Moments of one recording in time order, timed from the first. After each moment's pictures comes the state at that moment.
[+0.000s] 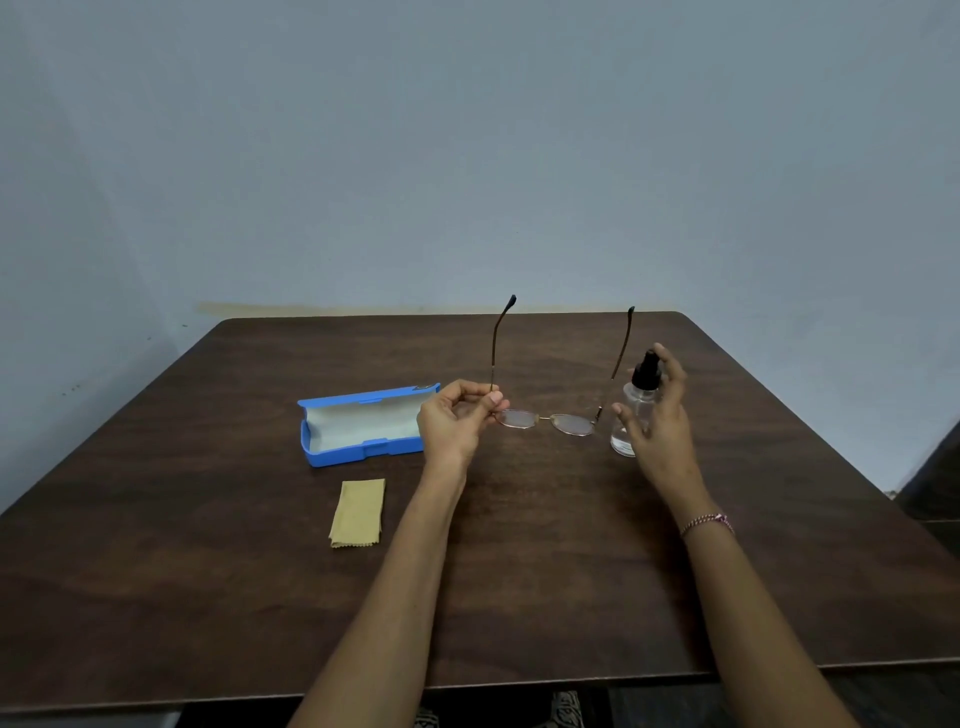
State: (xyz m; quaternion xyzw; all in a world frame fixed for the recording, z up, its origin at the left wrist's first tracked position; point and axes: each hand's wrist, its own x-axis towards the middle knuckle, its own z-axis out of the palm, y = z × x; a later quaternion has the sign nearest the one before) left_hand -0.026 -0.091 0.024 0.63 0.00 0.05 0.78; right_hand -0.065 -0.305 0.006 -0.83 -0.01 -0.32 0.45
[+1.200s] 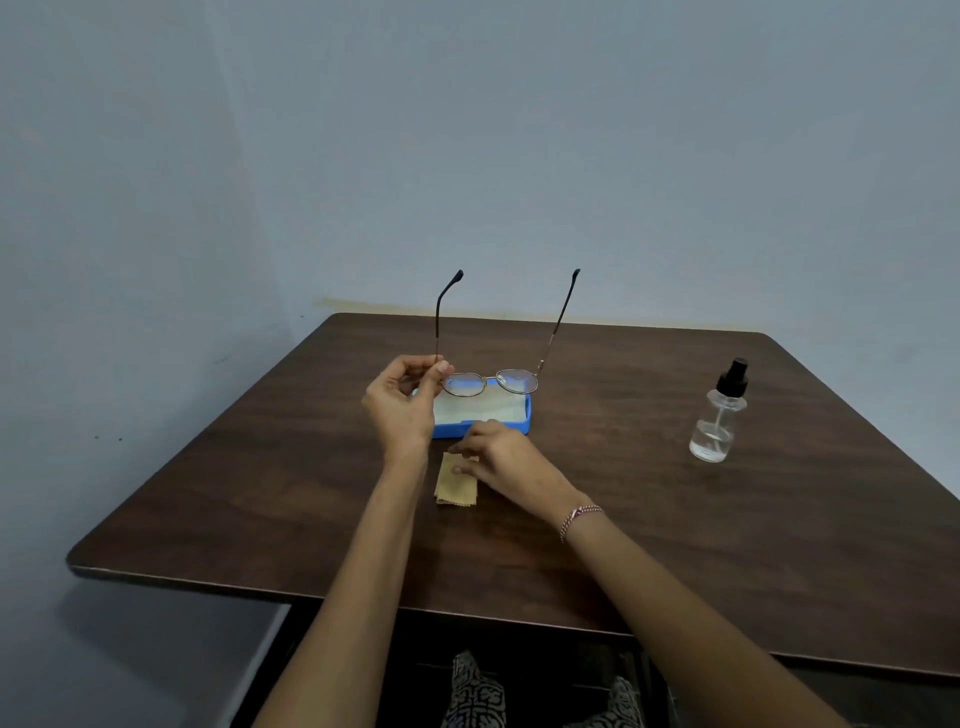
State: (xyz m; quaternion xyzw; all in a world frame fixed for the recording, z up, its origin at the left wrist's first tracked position) left_hand -0.066 0.041 0.052 0.63 0.03 0.31 0.71; right_hand -0.064 -0.090 0.008 -0.90 -0.33 -0.12 0.24
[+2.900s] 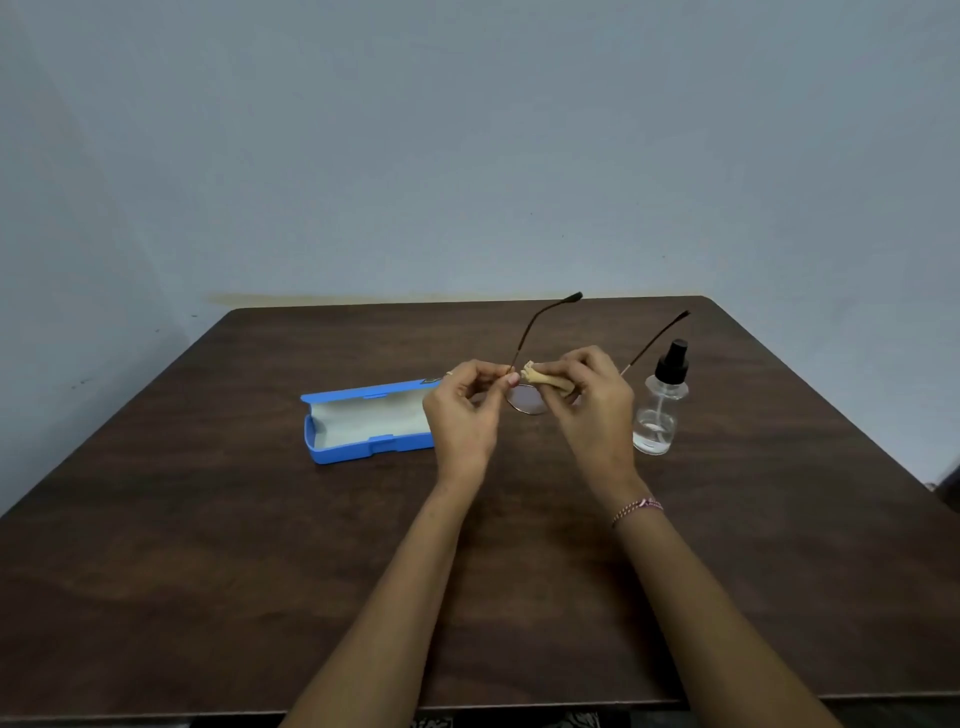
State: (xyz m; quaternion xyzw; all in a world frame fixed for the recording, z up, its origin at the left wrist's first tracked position) left_hand -0.023 -0.095 0.025 0.71 -0.09 0.25 0.65; right_hand -0.039 -0.219 0.026 -0.82 -0.10 -0.44 0.35
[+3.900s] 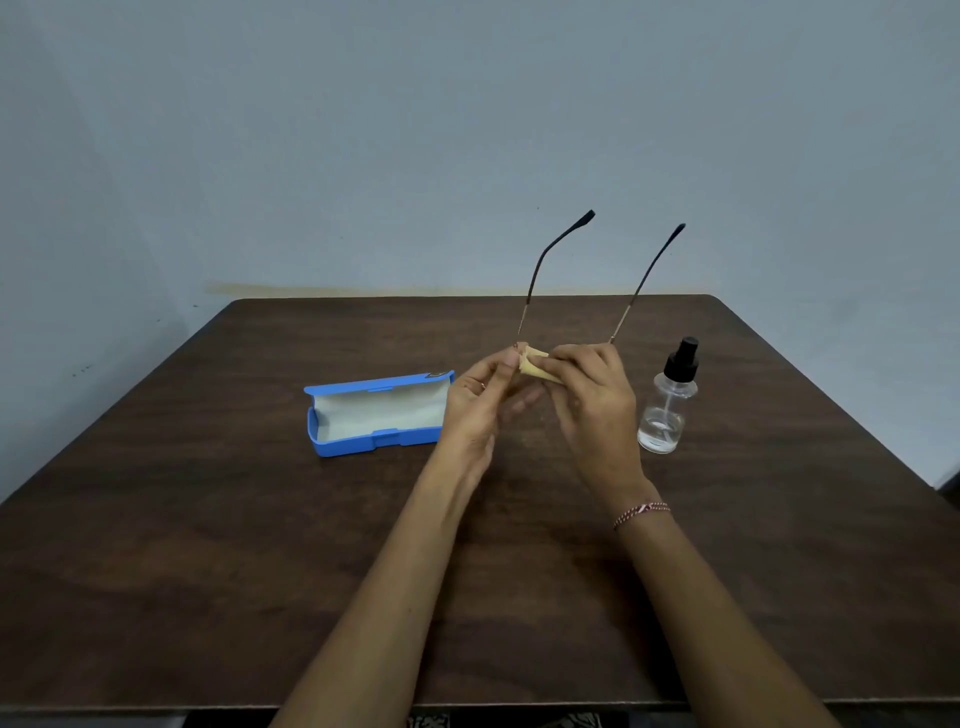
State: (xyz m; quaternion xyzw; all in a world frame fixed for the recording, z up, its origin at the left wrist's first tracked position) left_hand -0.018 -0.096 0.032 0.47 -0.08 -0.05 0.88; right_hand -0.046 -0.215 0.028 -0.81 -0.17 -0.50 0.25
